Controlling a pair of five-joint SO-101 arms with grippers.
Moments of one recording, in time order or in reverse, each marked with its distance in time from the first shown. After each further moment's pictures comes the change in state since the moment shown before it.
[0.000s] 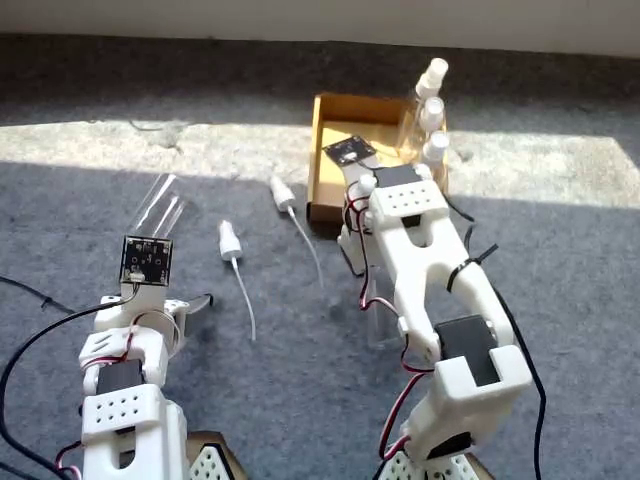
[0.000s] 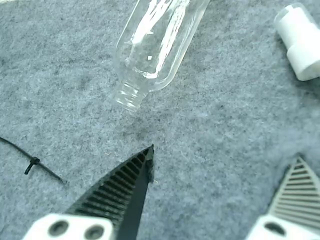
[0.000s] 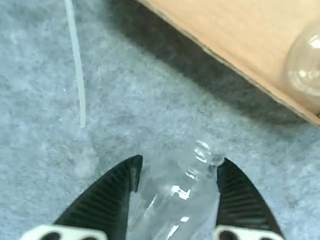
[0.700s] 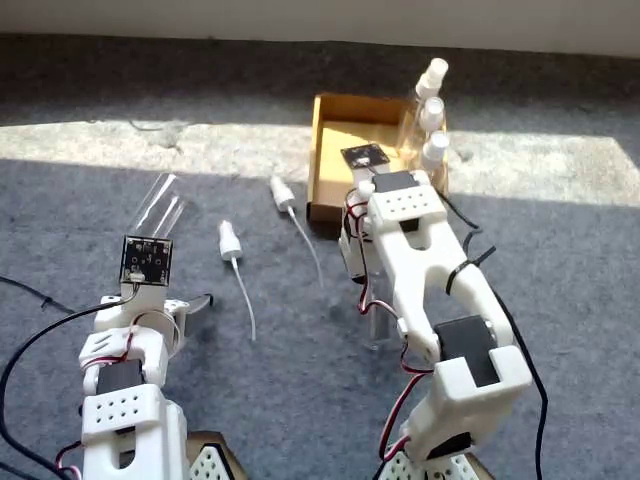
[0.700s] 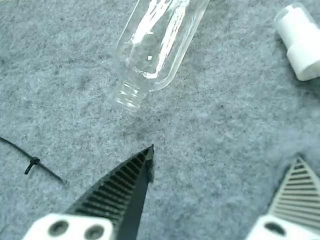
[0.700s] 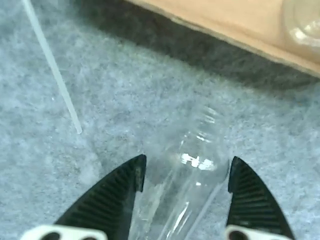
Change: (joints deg) left arm 0.0 0.0 0.0 0.0 0.0; right arm -0.4 0.0 4.7 -1.9 -12.7
